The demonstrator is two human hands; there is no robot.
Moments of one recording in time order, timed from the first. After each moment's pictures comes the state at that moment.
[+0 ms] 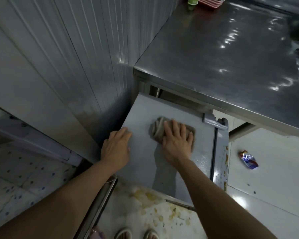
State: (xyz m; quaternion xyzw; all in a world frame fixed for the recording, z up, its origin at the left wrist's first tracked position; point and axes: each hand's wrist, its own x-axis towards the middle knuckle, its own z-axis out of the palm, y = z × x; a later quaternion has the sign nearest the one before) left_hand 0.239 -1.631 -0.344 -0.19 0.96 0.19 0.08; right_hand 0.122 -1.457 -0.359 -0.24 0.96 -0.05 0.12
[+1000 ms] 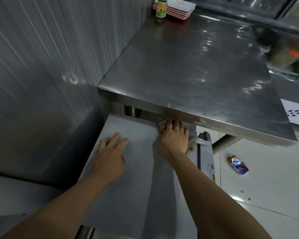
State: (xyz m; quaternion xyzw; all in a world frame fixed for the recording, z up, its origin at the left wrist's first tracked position) left_hand 0.147 -1.614 -0.355 -0.16 0.97 0.19 0.06; right_hand 0.010 -1.452 -0.365 -0.13 0.99 -0.06 0.03
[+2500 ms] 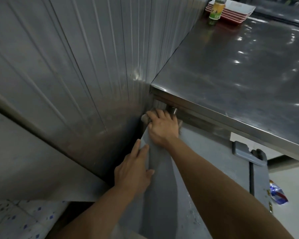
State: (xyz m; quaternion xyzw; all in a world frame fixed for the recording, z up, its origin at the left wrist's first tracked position) left_hand 0.192 -1.639 -0.349 -0.27 0.92 0.27 0.13; right_hand 0.025 -1.610 -0.369 -0.37 0.92 -0.09 0.04
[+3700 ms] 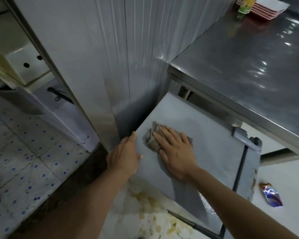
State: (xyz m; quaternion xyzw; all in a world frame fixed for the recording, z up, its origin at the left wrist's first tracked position) left_hand 0.276 -1.603 -0.329 -0.42 0.86 0.29 0.11; right_hand 0.141 -1.475 -0.367 -0.56 0.83 -0.06 0.07
